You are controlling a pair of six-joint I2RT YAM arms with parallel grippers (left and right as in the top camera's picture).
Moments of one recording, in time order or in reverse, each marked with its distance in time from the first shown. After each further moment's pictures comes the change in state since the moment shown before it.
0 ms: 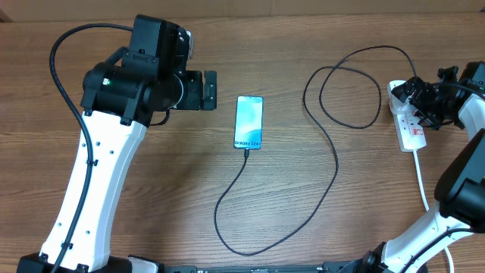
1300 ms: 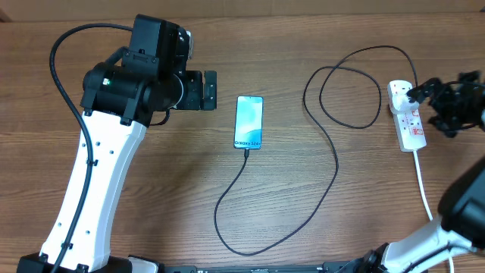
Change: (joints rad) left arm 0.000 0.000 0.000 0.000 0.000 0.000; right arm -0.081 -0.159 0.068 -0.268 -0.024 0.024
